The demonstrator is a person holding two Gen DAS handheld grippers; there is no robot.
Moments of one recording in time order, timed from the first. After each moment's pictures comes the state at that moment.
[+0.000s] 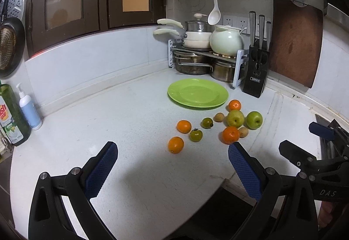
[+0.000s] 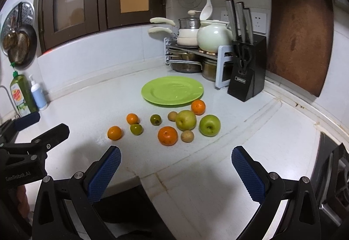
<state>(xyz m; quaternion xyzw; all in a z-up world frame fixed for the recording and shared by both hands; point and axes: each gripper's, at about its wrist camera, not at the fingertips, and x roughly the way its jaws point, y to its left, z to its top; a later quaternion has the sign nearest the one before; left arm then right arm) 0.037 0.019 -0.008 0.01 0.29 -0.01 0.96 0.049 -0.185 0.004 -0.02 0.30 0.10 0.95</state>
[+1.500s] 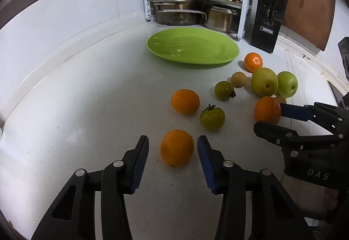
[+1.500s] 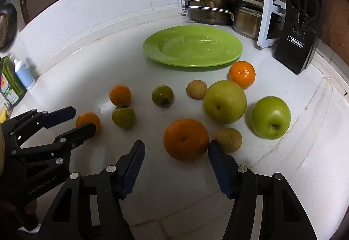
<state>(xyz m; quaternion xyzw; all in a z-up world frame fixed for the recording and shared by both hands) 0.169 0.026 -0.099 0.04 0.42 -0.09 0.90 0.186 -0.145 -0.085 -0.02 0.44 0.15 0.89</state>
